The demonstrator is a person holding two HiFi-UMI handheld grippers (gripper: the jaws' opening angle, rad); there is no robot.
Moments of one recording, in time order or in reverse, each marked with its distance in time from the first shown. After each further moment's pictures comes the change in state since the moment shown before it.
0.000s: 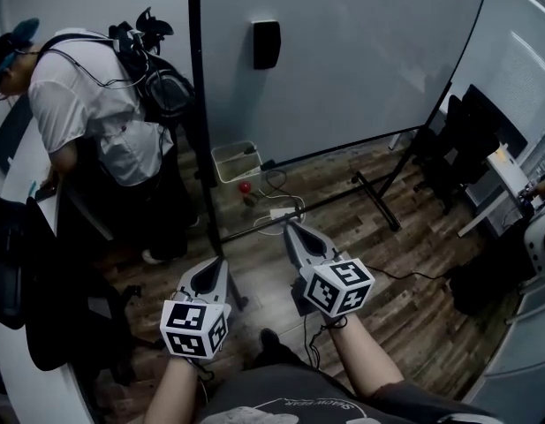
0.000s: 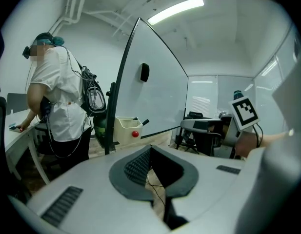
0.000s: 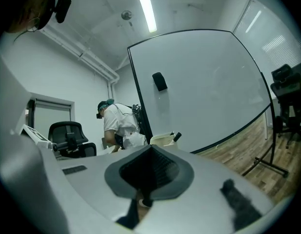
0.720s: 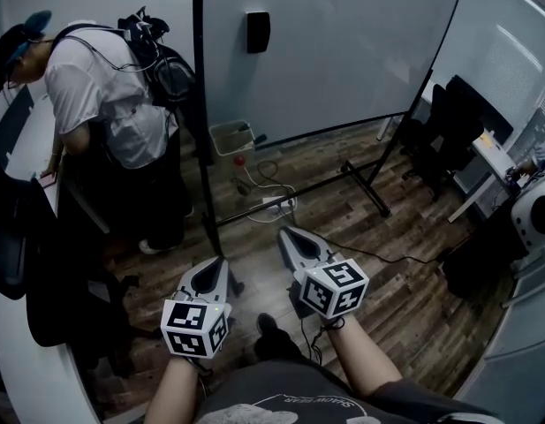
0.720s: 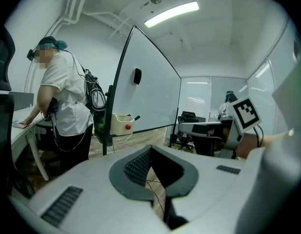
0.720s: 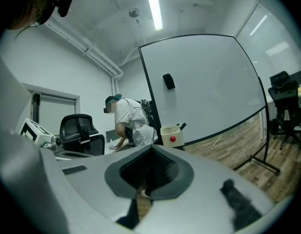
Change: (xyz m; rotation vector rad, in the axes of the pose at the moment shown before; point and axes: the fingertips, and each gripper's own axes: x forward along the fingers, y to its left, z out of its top) left arm -0.077 -0.038 -0.037 0.002 0.002 -0.043; right arm -0.075 0.060 -0.041 -0.036 0.050 -0.008
